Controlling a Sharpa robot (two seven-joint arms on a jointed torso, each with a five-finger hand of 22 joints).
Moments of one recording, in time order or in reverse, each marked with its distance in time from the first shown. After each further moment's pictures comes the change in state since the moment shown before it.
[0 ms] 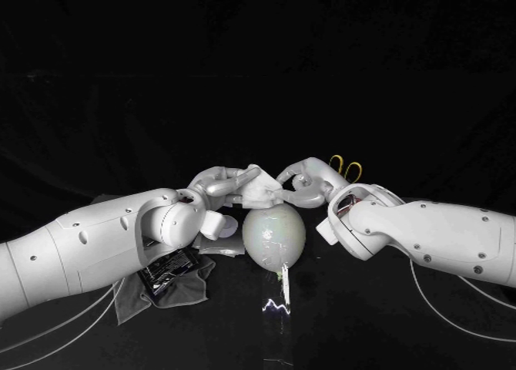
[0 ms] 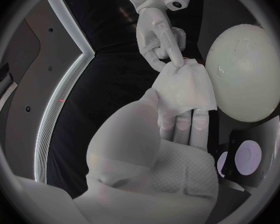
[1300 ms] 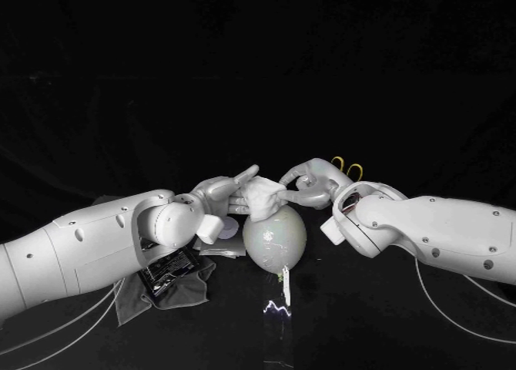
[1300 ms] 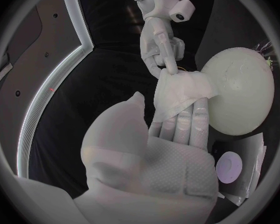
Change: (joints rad) left arm 0.000 -0.012 -0.001 -0.001 0.104 0.101 -0.105; left_hand -0.349 -0.013 -0.084 0.002 0.000 -0.067 0.051 -0.035 -0.018 -0.084 0.037 0.013 0.005 -0.005 0.027 -0.070 0.034 0.007 0.069 0.005 -0.070 -0.004; right arm 0.020 -0.020 0.002 0.008 0.092 0.054 -0.015; right_hand -0.012 0.001 0.005 -0.006 0.004 -0.001 0.001 0.007 0.010 -0.002 -0.001 0.011 0.000 0.000 0.000 0.000 0.000 0.000 0.000 -0.003 0.003 0.000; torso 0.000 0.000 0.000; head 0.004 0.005
